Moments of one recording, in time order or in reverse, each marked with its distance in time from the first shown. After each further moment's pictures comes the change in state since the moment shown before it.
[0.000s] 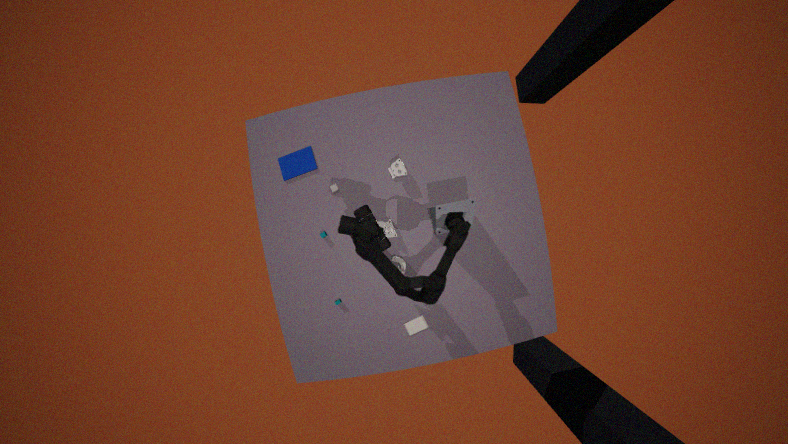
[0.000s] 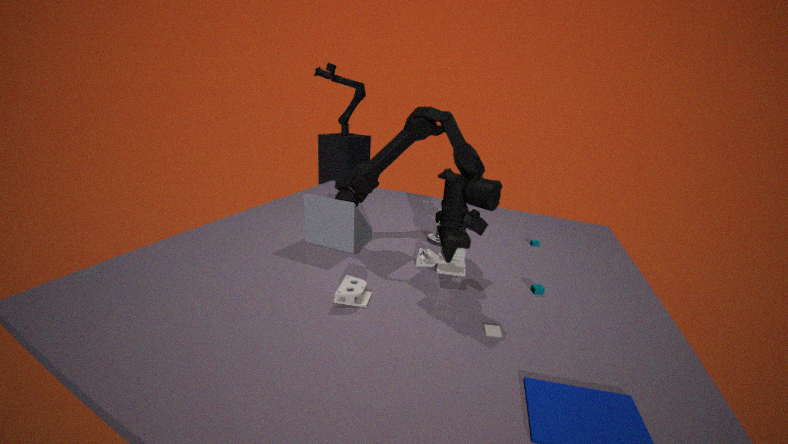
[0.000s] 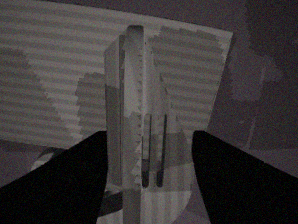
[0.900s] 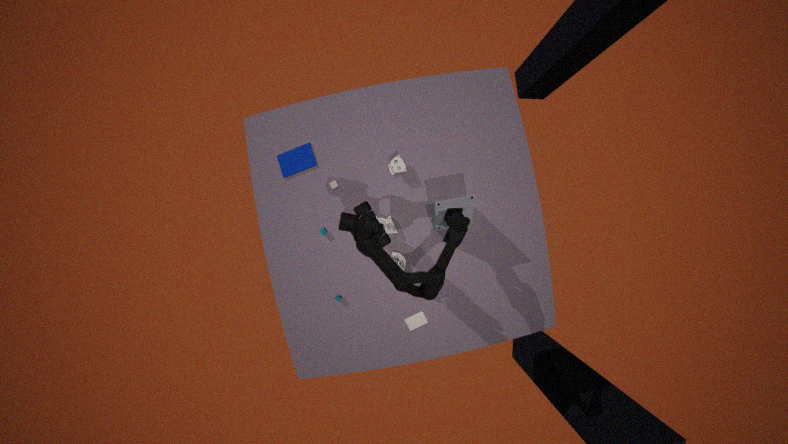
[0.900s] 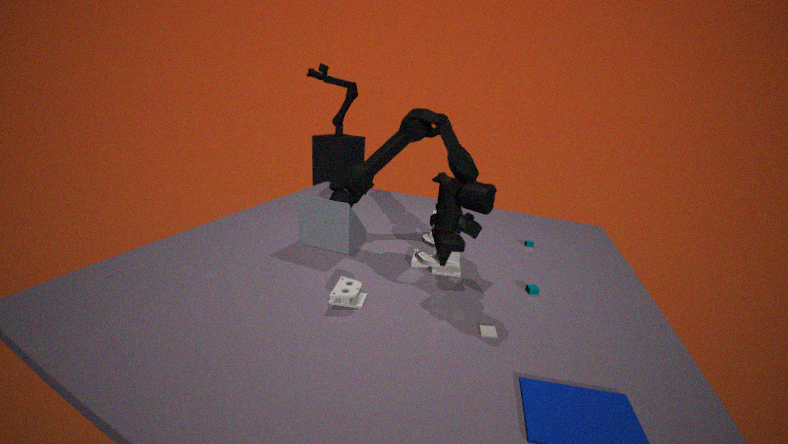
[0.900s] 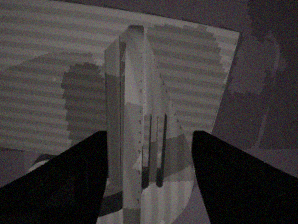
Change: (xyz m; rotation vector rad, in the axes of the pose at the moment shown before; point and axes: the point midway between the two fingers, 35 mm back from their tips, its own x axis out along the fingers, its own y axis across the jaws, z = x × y) arm 0.007 0.000 0.000 -0.001 0.000 0.001
